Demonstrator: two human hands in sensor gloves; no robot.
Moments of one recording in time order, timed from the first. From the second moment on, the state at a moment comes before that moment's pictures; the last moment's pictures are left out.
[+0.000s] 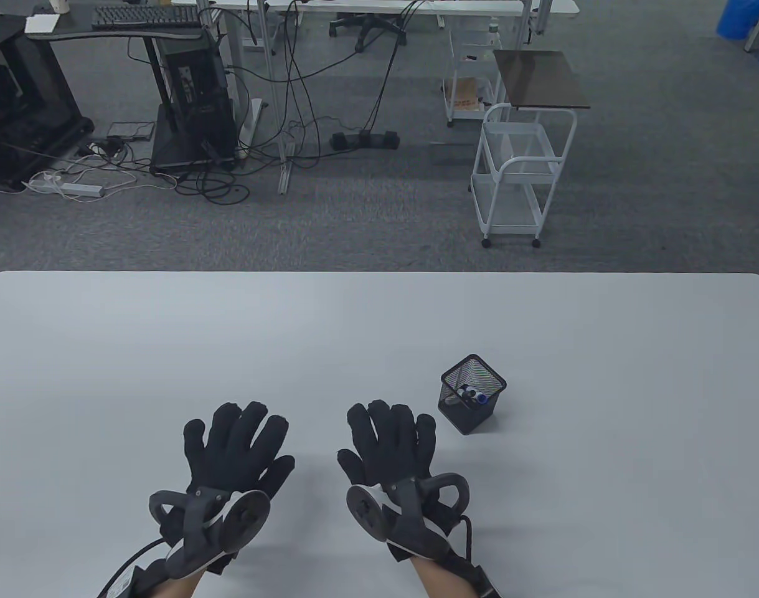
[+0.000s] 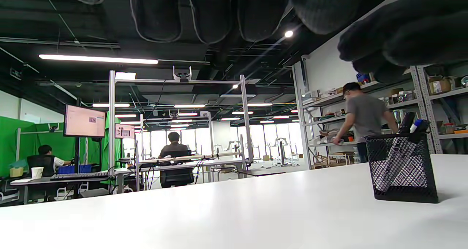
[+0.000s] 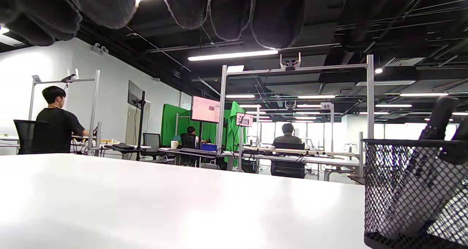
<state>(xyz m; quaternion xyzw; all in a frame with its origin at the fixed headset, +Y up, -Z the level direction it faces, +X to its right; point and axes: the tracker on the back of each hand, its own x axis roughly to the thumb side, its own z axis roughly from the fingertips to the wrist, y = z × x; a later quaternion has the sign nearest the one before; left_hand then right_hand) -0.210 -0.676 -0.263 0.21 -0.10 -0.01 0.97 0.005 -0.683 -0.281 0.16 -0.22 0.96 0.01</state>
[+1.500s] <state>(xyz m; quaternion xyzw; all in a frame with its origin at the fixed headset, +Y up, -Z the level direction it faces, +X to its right) -0.204 -0.678 -0.262 0.21 -0.12 -0.01 0.97 -0.008 -0.689 -0.276 0.20 -0.21 0.96 -0.02</state>
